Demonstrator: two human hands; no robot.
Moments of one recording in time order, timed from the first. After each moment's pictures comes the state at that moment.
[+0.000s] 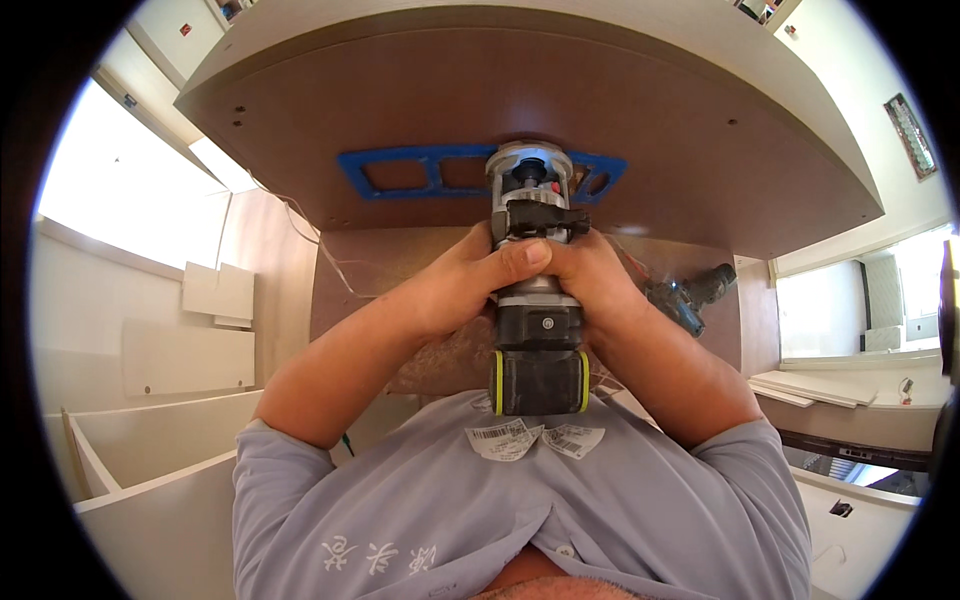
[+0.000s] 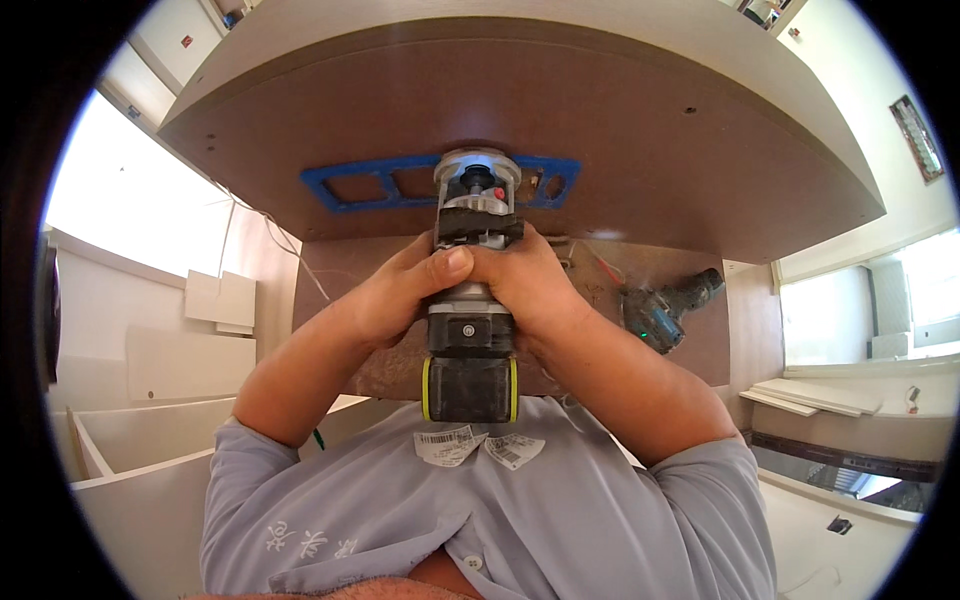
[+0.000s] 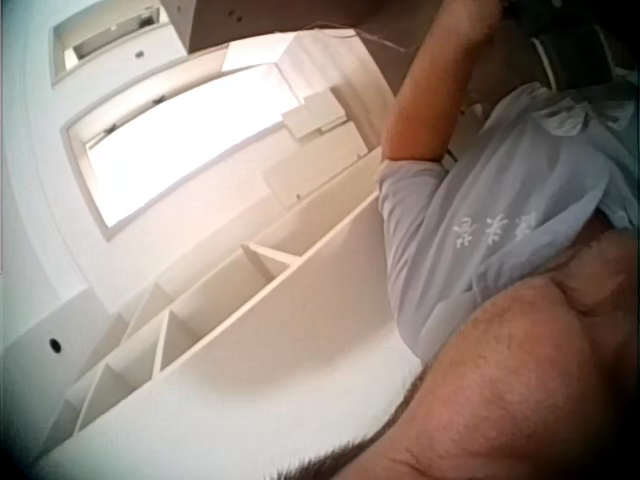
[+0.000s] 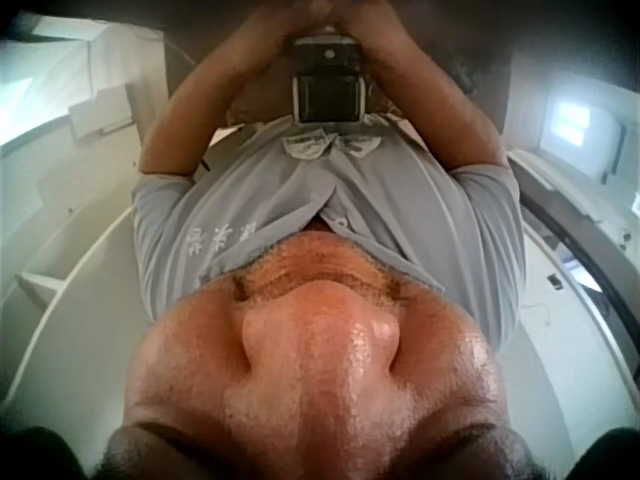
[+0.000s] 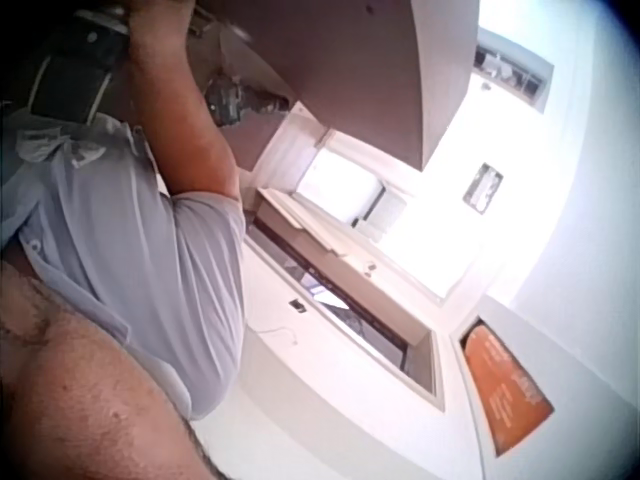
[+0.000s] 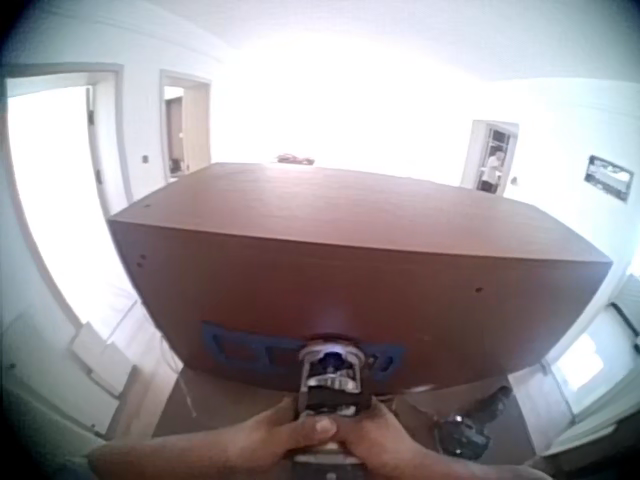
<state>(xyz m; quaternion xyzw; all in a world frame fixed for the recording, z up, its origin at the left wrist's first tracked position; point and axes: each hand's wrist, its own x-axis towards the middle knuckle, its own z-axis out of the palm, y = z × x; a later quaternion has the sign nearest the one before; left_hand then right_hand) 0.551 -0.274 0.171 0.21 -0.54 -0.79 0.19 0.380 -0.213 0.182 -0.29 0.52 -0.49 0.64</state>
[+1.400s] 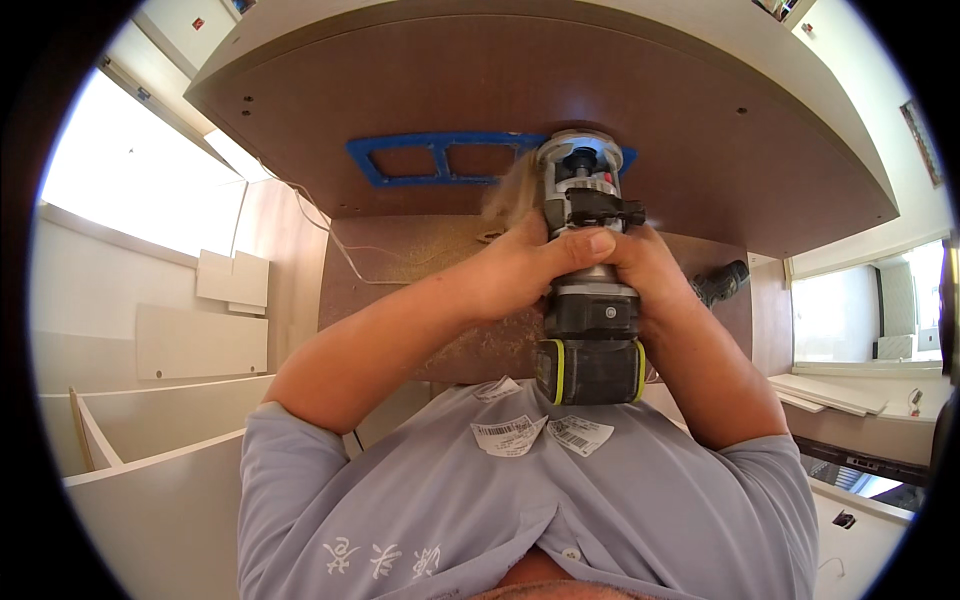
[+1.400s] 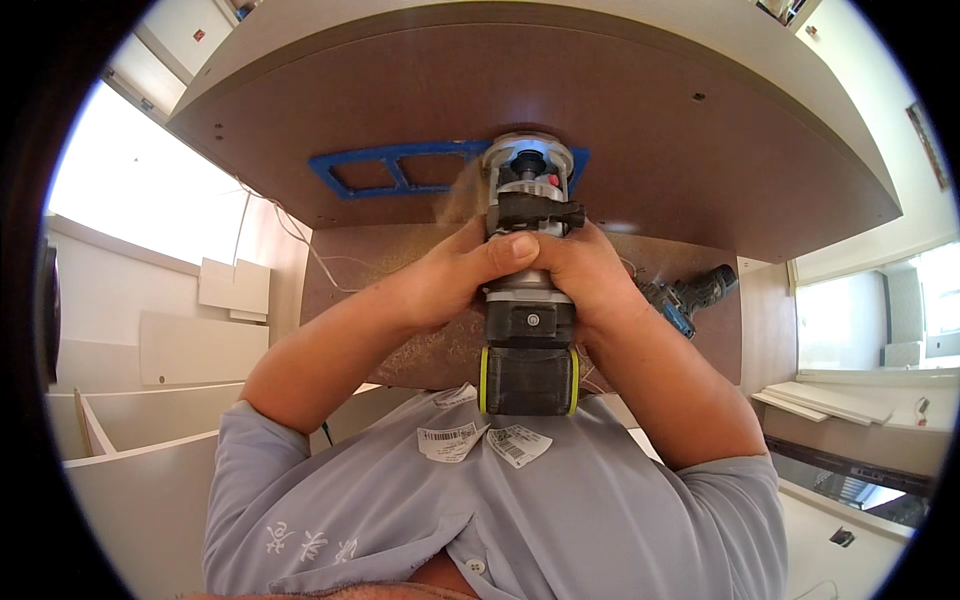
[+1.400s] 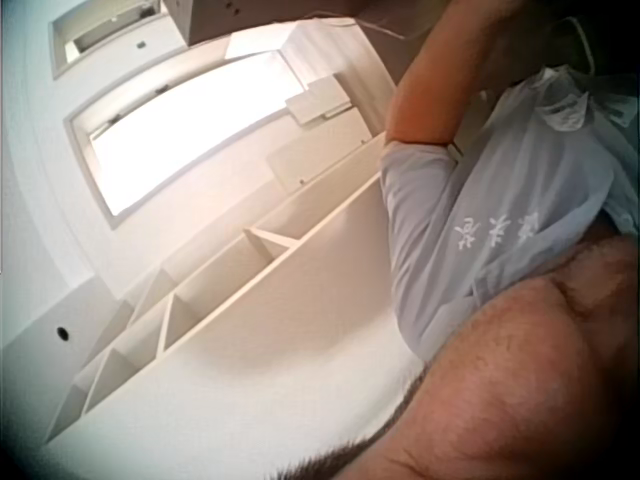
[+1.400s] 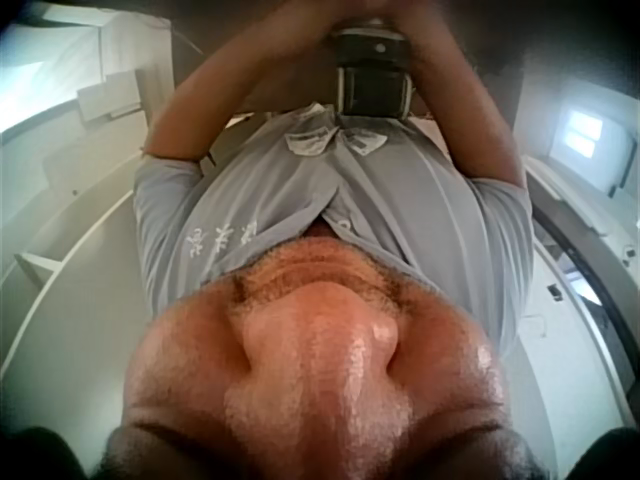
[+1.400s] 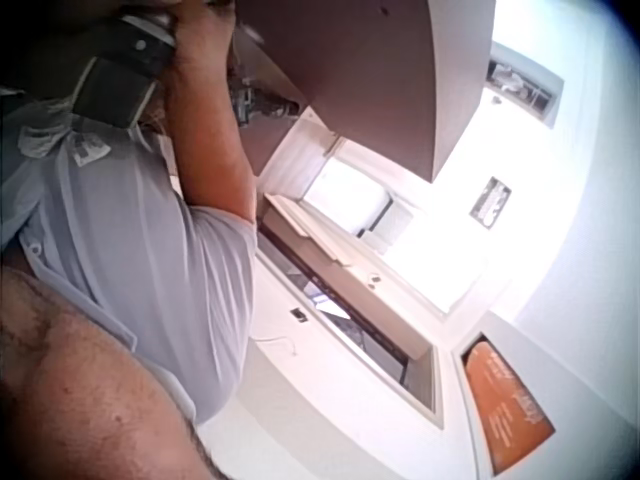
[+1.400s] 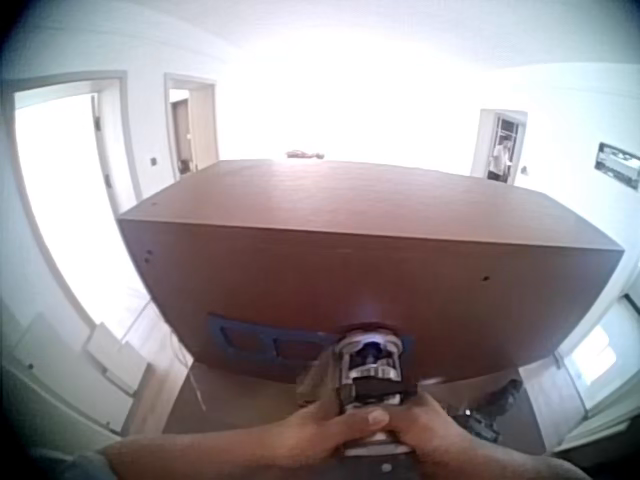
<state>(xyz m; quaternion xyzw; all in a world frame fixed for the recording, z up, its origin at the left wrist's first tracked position) 0.509 -0.264 0.166 0.24 -0.57 -0.77 0.18 0.338 -0.195 0.188 -0.25 0.51 -0.50 0.65</state>
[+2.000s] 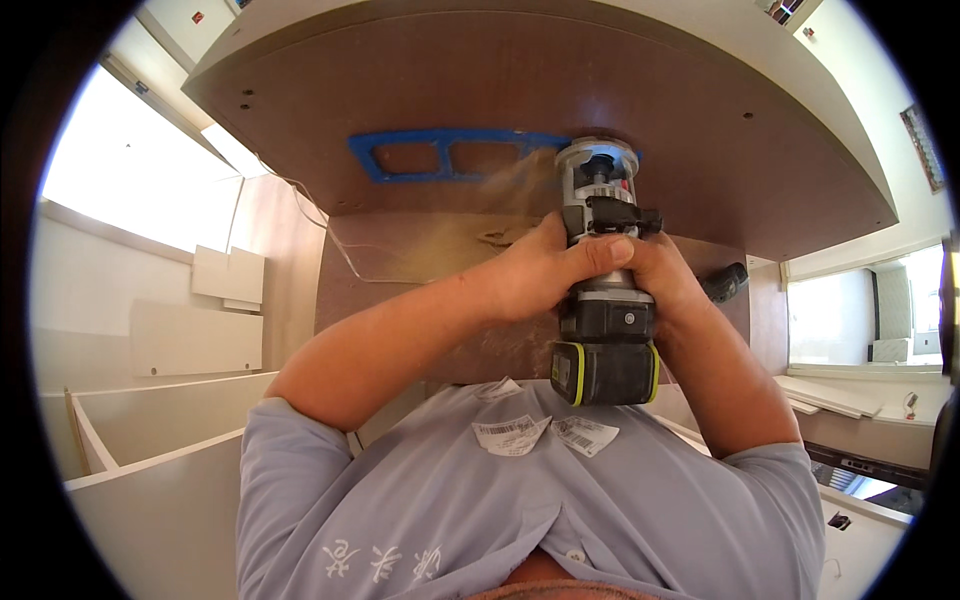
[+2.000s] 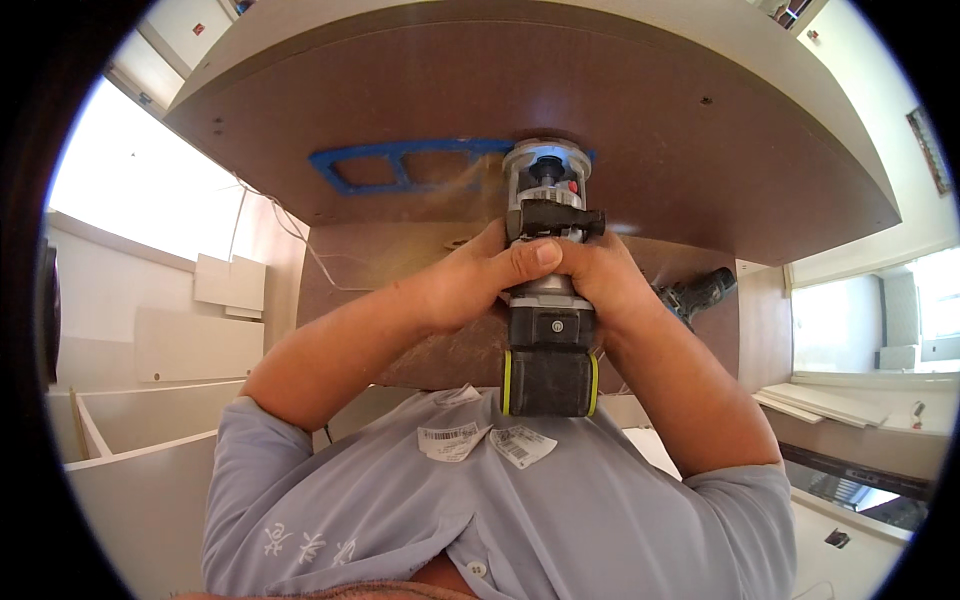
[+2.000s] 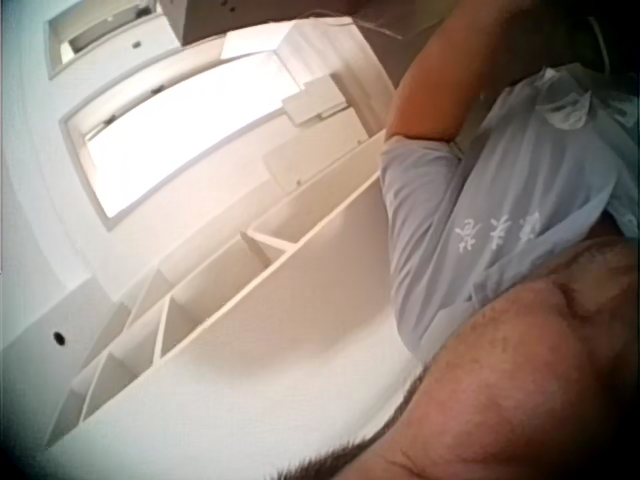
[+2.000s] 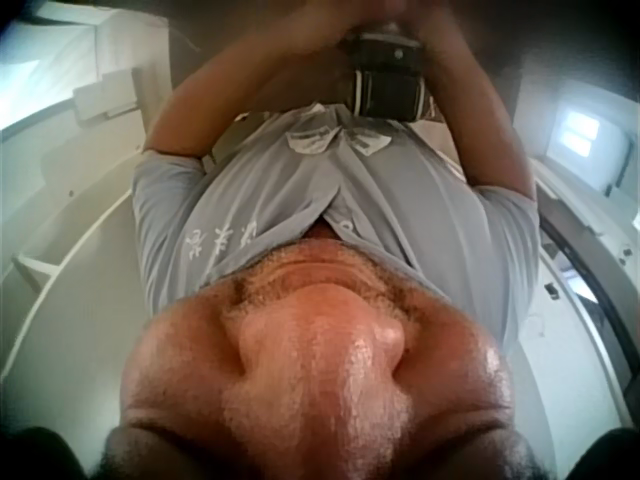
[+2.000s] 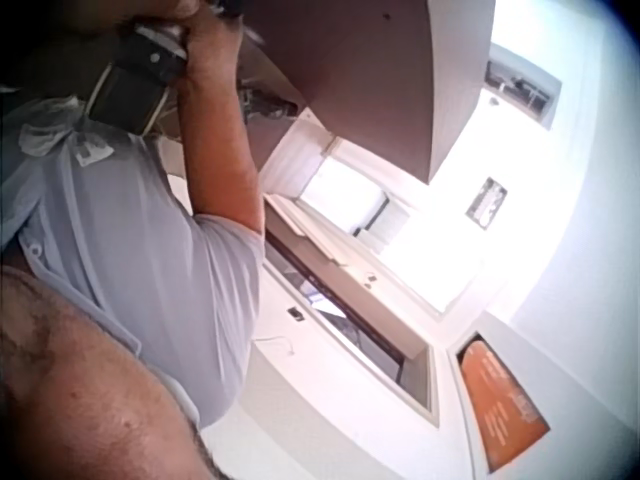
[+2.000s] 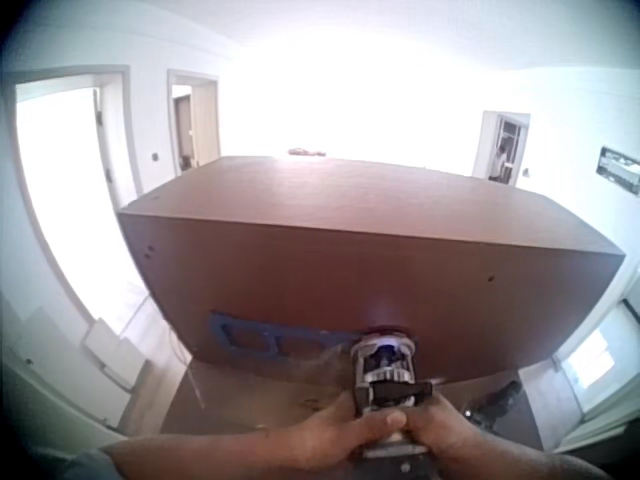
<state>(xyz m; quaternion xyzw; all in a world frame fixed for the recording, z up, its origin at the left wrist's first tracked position) 0.498 -0.259 0.169 0.24 -0.57 -0.76 0.17 0.325 -0.191 0.182 -0.25 0.53 -0.50 0.64</state>
